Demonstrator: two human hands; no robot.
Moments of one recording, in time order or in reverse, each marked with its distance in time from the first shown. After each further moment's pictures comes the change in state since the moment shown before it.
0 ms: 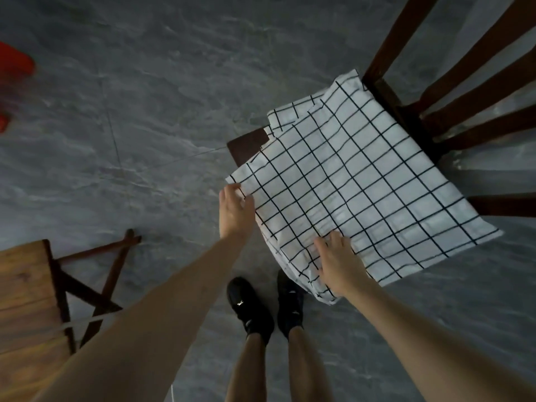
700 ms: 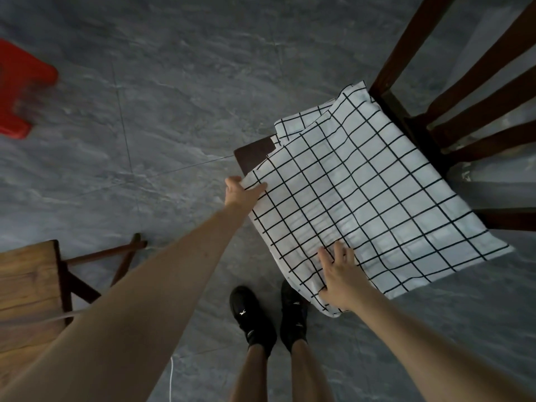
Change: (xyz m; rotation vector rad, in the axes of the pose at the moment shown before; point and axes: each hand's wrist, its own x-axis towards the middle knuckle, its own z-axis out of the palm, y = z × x) left_hand 0.055 0.018 0.002 -0.091 -0.155 -0.310; right_hand -0.002 0.007 0.004 -0.072 -0.080 -0.096
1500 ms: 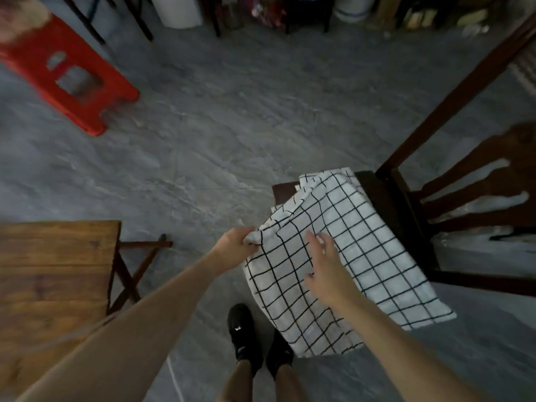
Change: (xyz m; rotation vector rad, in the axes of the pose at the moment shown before) left_hand -0.155 -0.019 -0.126 0.177 -0.161 0.351; right_hand -0.060 -0.077 -0.131 0.282 0.306 -0.208
